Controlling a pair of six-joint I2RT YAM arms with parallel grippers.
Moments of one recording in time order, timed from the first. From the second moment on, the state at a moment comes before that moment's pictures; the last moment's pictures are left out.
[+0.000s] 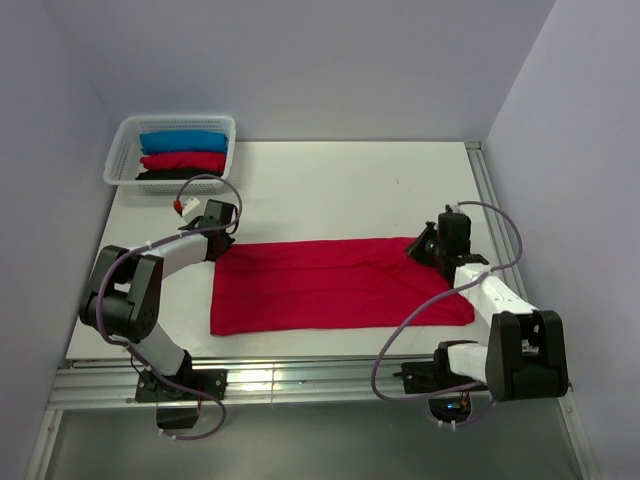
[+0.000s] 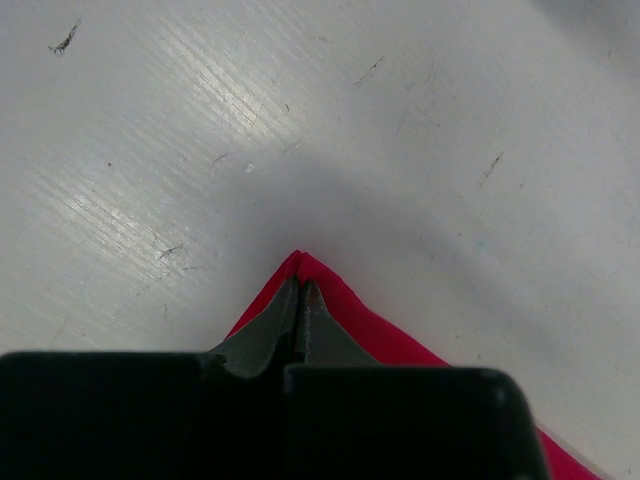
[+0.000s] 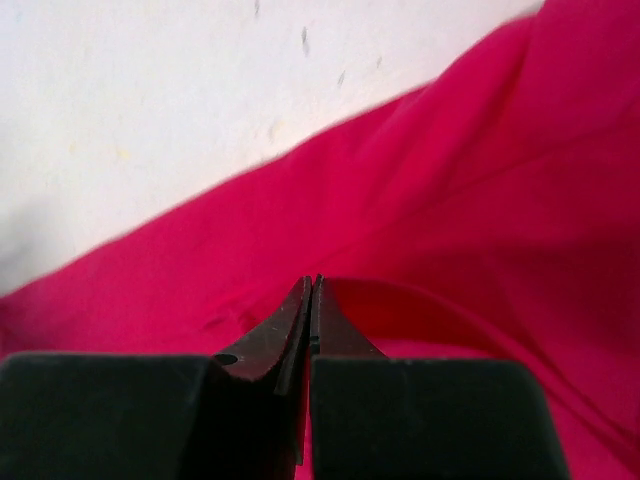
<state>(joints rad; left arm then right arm) -0.28 1.63 0.85 -0.20 -0.48 -0.91 0.01 1.22 0.56 -0.08 -0.14 0.62</state>
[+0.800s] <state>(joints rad) -0.28 1.63 0.85 -0.20 -0.48 -0.91 0.10 0.81 0.33 -0.21 -0.21 0.68</state>
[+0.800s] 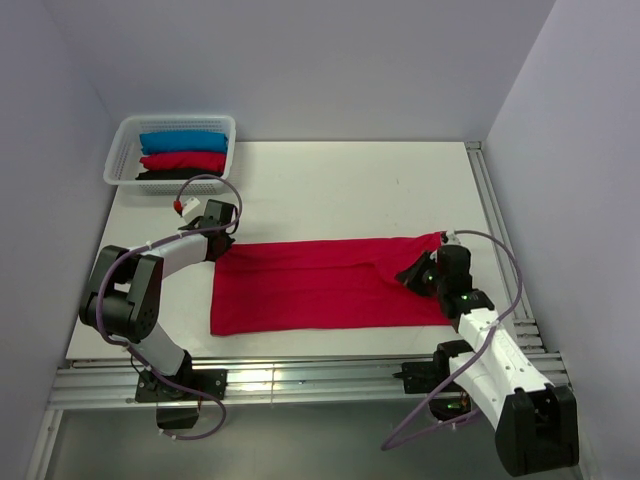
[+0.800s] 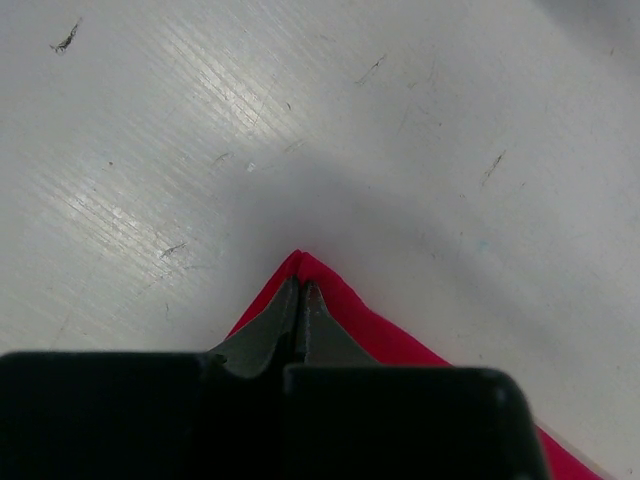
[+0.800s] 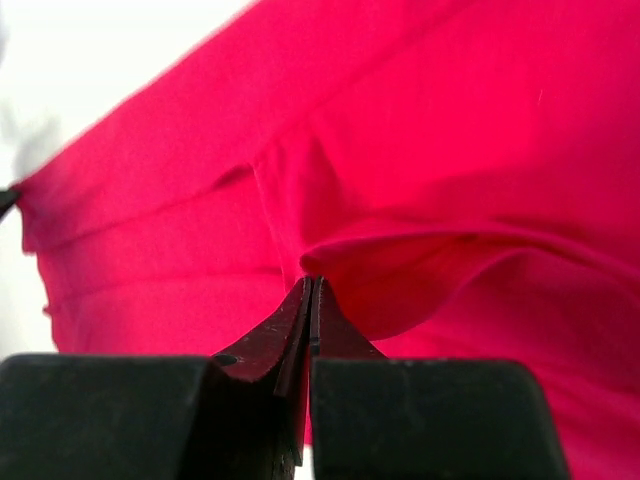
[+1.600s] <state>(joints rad) -0.28 1.63 0.85 -0.21 -0.48 -0.91 0.16 0.61 0.28 -0.40 -0.31 0.80</state>
